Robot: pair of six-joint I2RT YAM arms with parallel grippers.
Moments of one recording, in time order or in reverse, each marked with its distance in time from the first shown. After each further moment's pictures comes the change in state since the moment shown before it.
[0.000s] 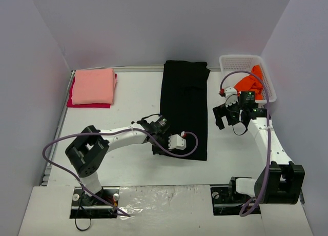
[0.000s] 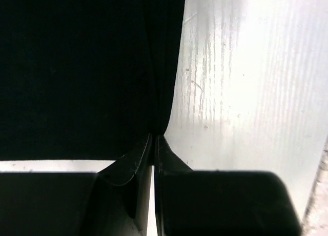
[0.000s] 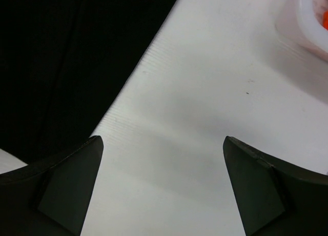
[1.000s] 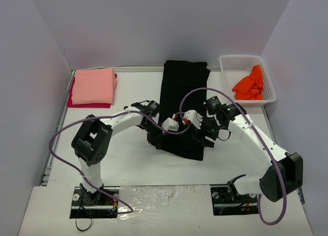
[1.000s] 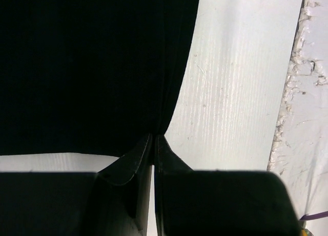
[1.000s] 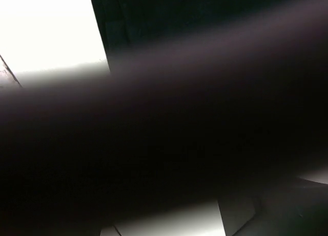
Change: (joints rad) left arm 0.232 0.130 0.216 -0.271 0.322 0.030; right arm 0.459 0.062 0.137 -0.438 -0.036 -0.389
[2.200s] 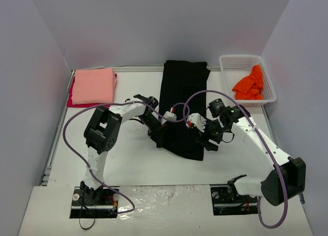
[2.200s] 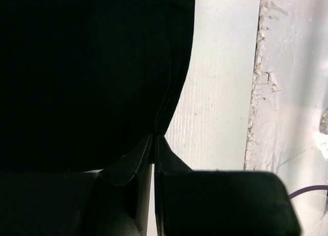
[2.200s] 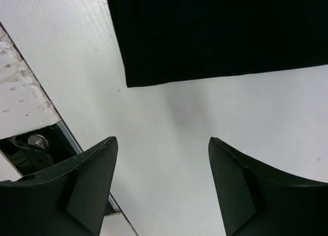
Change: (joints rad) left arm 0.084 0.213 0.208 -0.200 0.227 0.081; right arm -0.050 -0.023 -0.043 -0.043 -0.008 -0.035
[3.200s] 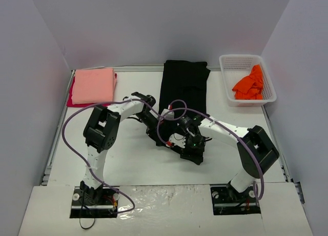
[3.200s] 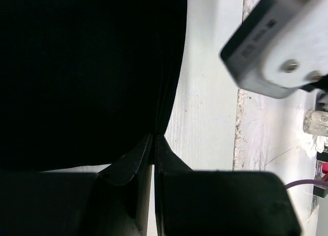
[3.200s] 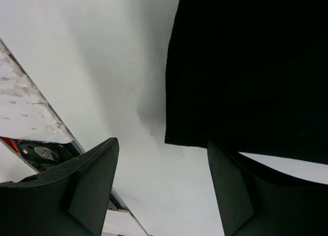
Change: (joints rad) left arm 0.043 0.029 0.039 -0.092 0.068 0.046; right arm 0.320 0.319 -0.070 0.088 0.107 0.124
